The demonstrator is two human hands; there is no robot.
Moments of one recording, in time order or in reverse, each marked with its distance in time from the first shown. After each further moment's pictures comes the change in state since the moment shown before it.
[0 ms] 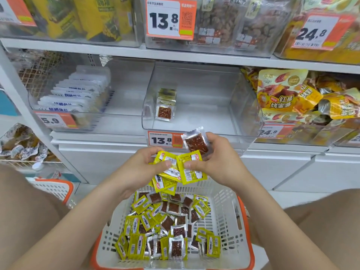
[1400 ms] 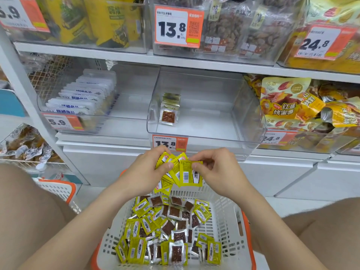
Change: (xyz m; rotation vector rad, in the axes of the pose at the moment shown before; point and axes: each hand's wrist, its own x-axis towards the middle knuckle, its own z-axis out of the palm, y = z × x) left_hand -0.002 0.004 -0.005 0.570 0.068 0.235; right_hand -0.004 0.007 0.011 -0.296 0.078 -0.086
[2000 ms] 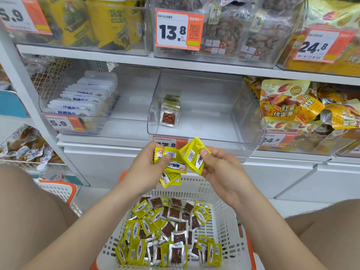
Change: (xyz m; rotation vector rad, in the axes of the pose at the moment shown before) left_hand -0.003 0.014 0.009 -0.547 0.177 -0.187; right_hand 0.000 -0.006 0.010 1.044 0.112 0.460
